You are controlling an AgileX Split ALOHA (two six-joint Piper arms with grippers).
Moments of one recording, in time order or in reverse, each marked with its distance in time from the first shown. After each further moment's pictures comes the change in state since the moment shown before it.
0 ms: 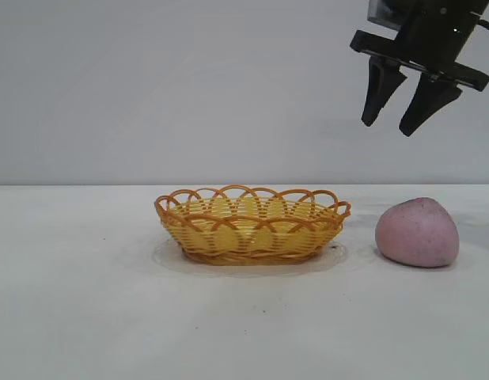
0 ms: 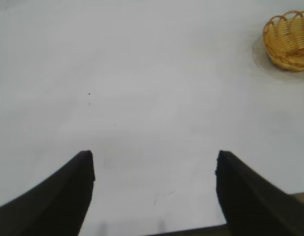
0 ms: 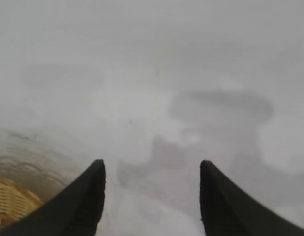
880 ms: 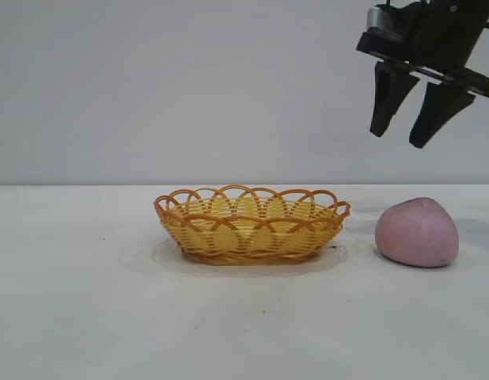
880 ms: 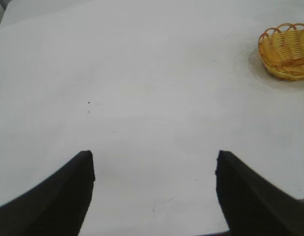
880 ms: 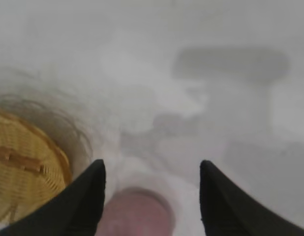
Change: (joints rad) left arm 0.000 -0.043 0.005 -0.003 0.000 0.000; right arm 0.000 0.002 0.000 -0.029 0.250 -0.002
